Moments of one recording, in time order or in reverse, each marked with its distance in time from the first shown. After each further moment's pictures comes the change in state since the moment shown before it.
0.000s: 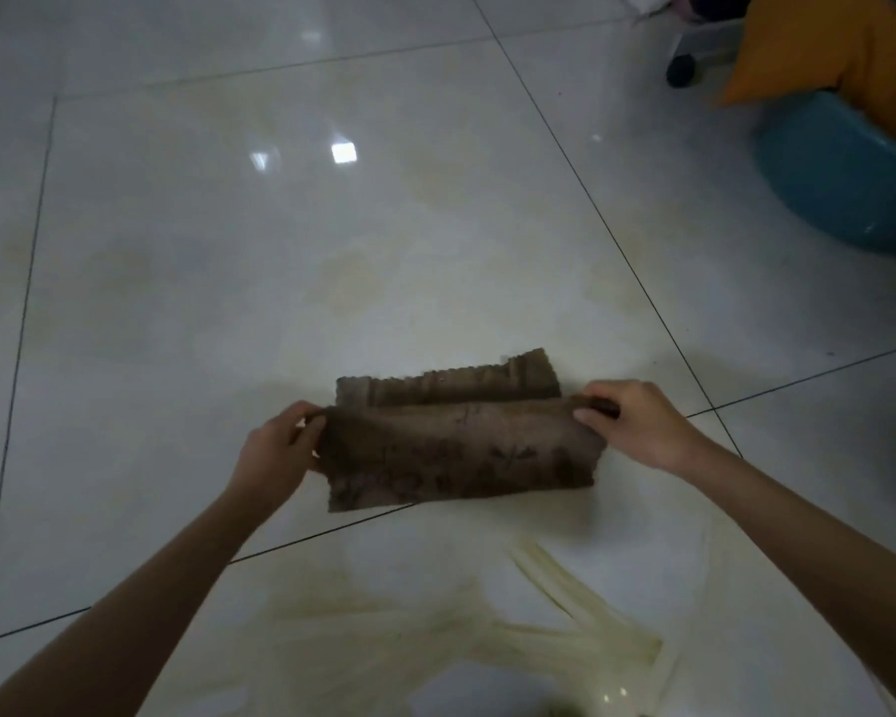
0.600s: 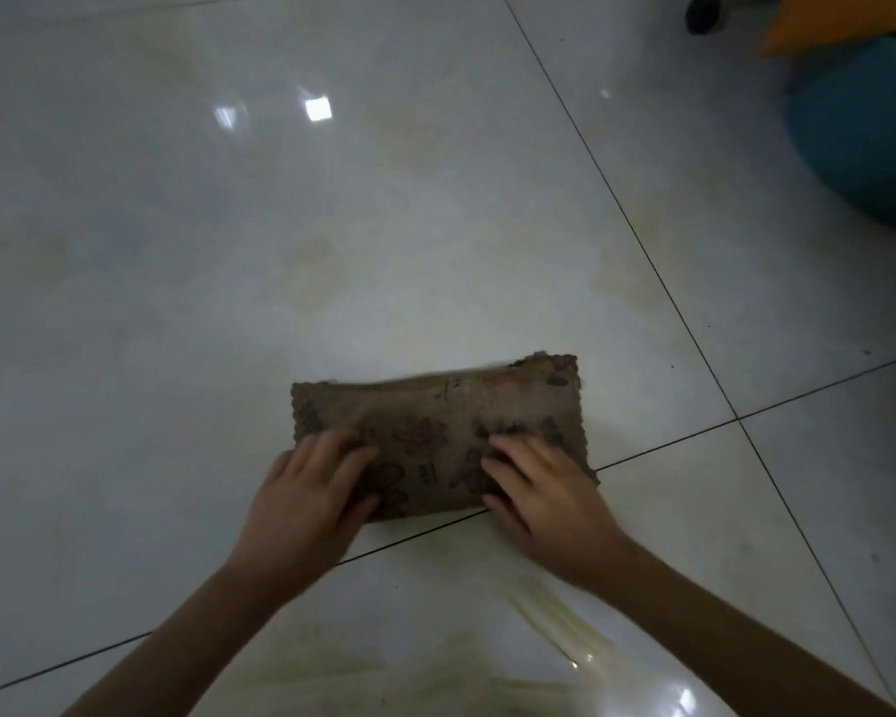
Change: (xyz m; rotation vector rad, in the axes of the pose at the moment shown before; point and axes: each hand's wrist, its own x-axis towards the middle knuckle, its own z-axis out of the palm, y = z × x) left_hand 0.005 -0.004 0.045 0.668 0.004 0.632; right_hand -0.012 -0.029 0.094 -0.395 0.126 -0.378
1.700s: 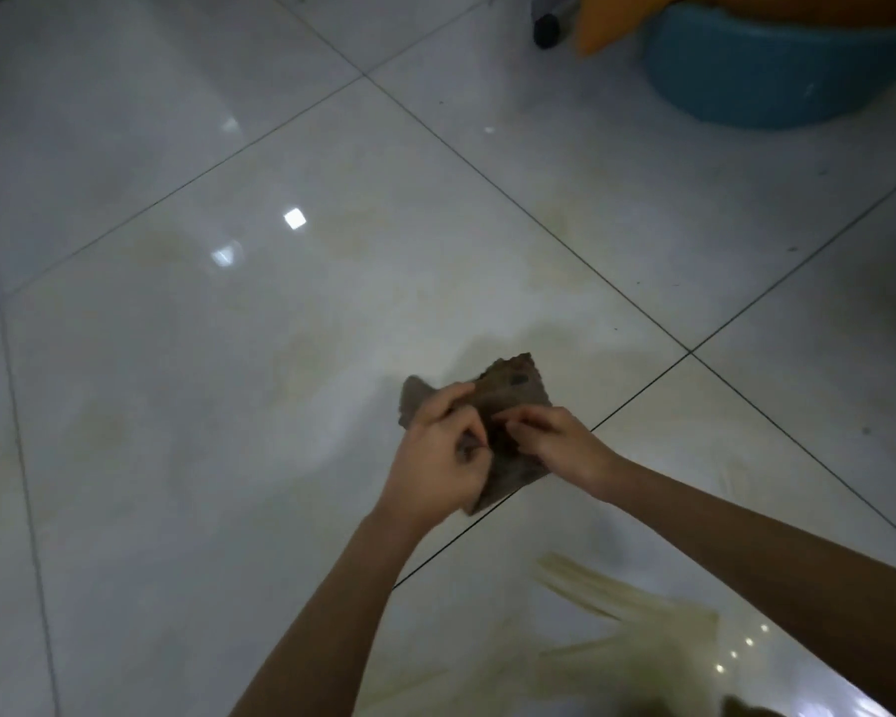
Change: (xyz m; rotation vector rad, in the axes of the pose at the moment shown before) left_hand 0.084 0.101 -0.033 -0.471 -0.015 0.112; right_hand 0.014 0.016 -0.036 1.254 -0.018 0.739
